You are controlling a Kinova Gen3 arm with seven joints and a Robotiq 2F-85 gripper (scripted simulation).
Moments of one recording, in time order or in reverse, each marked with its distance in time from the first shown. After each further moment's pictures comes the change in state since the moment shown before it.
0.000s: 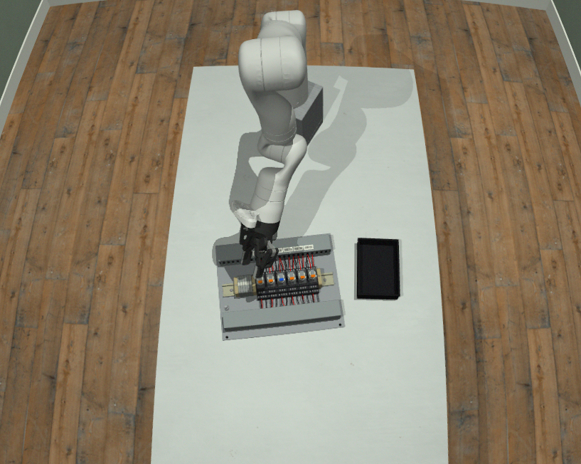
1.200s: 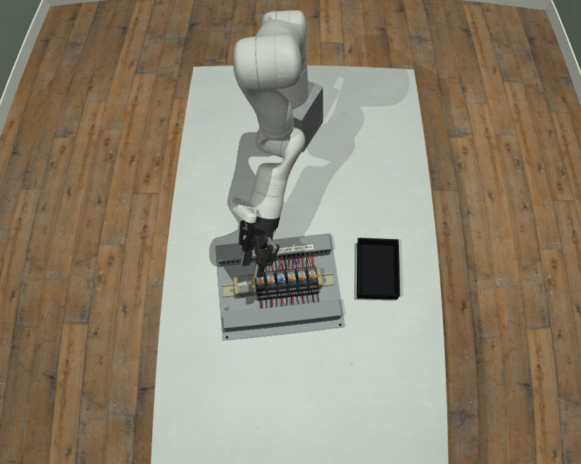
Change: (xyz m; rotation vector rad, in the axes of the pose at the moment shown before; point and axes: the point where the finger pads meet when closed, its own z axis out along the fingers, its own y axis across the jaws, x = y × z) arm 0.009 -0.013 -0.010 0.074 0.025 -0.014
